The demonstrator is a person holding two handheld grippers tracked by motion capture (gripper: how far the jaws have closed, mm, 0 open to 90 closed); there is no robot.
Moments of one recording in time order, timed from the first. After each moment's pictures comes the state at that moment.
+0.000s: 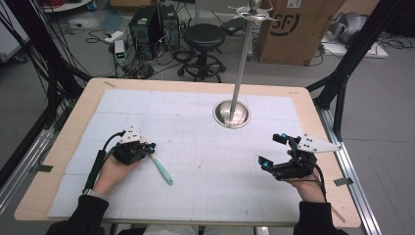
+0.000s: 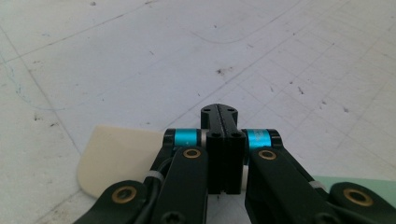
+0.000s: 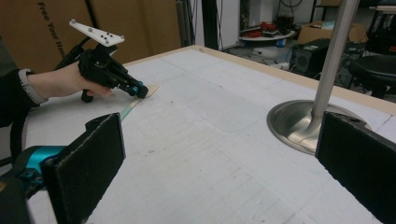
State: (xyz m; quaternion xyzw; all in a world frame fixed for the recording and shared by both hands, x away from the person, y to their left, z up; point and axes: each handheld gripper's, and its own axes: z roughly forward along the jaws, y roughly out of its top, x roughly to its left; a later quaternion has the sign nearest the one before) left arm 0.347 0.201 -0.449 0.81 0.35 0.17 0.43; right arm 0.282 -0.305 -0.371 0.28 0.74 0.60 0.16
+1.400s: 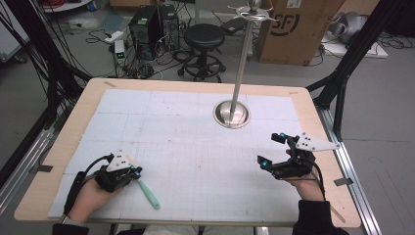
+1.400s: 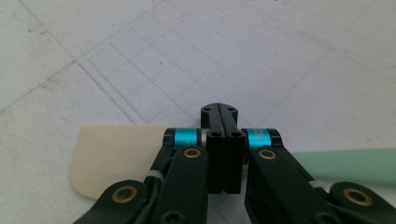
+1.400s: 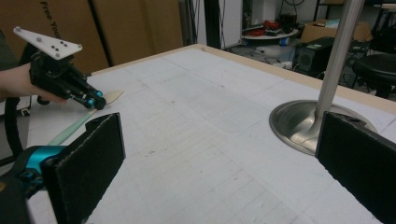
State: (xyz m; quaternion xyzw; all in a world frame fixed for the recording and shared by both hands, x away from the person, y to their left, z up) left arm 0.263 0.224 -0.442 0.85 0.33 0.18 0.36; right arm 0.286 -0.302 -0.371 0.27 0.74 0.60 0.16
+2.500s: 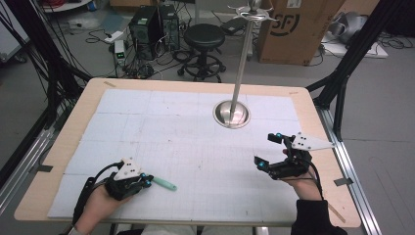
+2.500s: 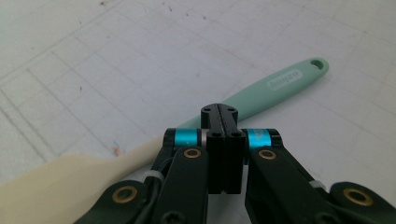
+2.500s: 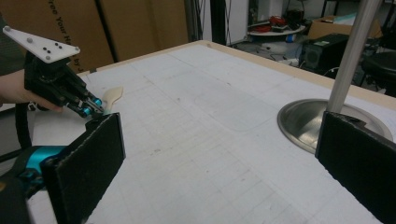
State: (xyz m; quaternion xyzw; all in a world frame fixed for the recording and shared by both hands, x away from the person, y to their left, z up) left arm 0.255 0.191 -0.446 0.86 0.29 0.15 0.39; right arm 0.287 -0.296 -0.372 0.27 0.75 0.59 0.15
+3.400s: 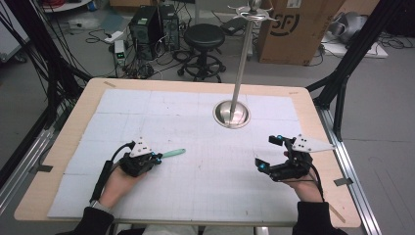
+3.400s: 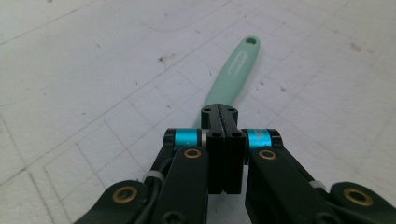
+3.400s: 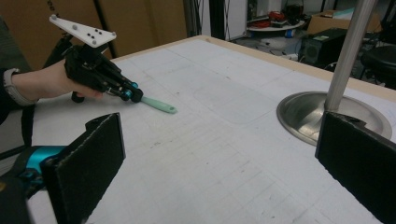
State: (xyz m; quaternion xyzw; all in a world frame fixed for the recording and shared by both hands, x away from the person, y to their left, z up) left arm 0.311 0.174 -0.446 0.83 0.33 0.19 0.41; right arm 0.285 -0.297 -0.375 0.27 0.75 0.59 0.15
